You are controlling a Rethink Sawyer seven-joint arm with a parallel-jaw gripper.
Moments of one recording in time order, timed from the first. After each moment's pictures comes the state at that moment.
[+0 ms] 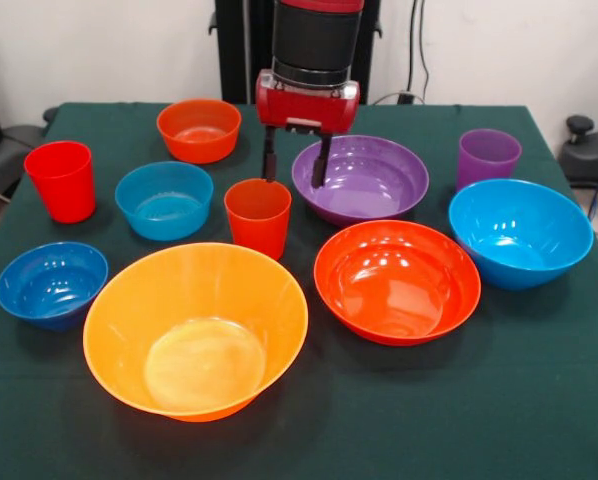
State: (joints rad) arm -0.29 -0.65 0.03 1.79 -0.30 0.23 1.85
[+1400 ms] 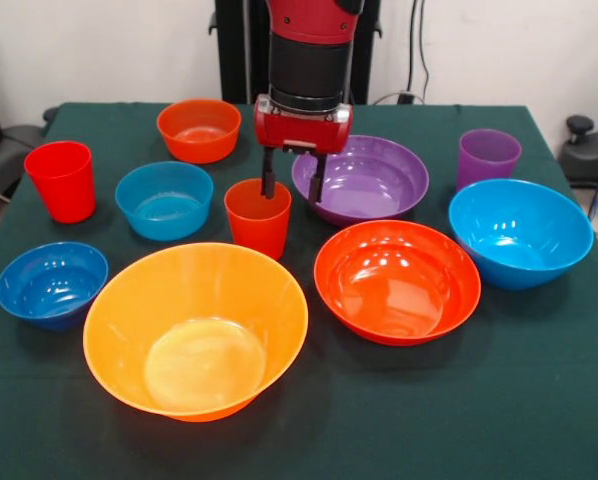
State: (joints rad) arm -0.31 -0.57 0.02 1.80 -0.30 0.16 1.85
